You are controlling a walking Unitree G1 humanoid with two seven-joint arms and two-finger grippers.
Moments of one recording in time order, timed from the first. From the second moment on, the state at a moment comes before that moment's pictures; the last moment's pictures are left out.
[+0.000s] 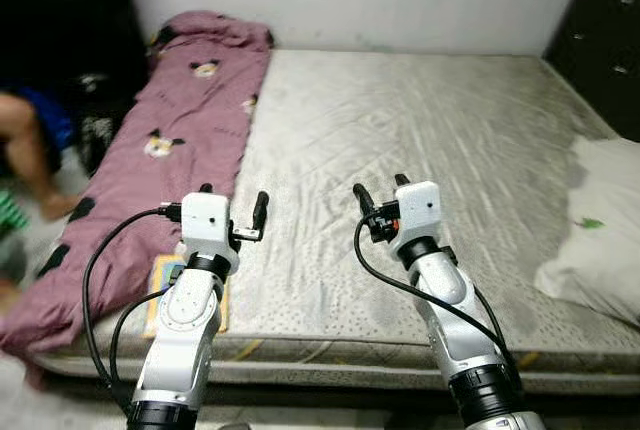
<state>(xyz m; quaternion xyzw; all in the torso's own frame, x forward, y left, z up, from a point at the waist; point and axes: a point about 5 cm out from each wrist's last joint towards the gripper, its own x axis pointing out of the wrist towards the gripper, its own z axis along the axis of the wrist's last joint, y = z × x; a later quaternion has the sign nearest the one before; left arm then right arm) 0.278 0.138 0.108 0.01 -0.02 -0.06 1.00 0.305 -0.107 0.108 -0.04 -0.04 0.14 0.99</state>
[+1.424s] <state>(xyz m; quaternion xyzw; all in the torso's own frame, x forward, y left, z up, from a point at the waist) 0.278 0.131 0.106 -0.01 -0.02 -0.06 1.00 0.303 -0.111 0.103 -0.05 -0.04 0.14 0.99</state>
